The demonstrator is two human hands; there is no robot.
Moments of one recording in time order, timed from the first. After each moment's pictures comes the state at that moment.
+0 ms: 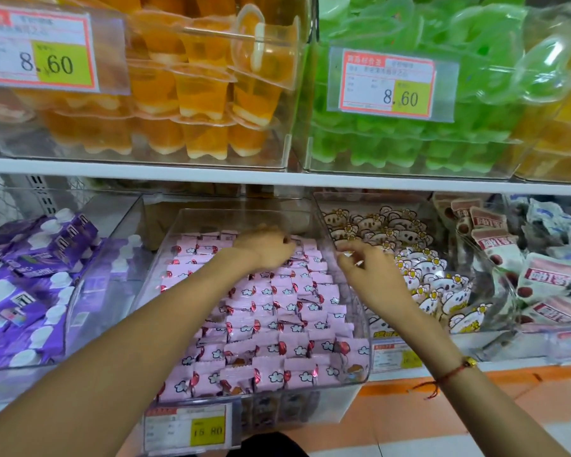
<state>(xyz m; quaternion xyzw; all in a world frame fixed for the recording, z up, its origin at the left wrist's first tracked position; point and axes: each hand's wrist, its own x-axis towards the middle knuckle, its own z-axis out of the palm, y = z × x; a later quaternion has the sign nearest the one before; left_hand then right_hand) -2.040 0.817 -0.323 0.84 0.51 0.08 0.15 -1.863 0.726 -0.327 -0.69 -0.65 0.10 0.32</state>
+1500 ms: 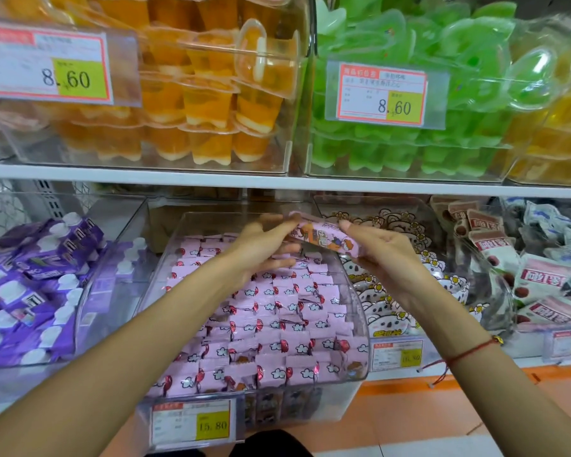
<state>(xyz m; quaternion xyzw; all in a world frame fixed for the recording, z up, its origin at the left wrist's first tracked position) -2.051 0.766 -0.291 0.49 0.46 0.41 0.62 -1.865 0.718 -0.286 -0.57 -0.44 0.45 0.53</state>
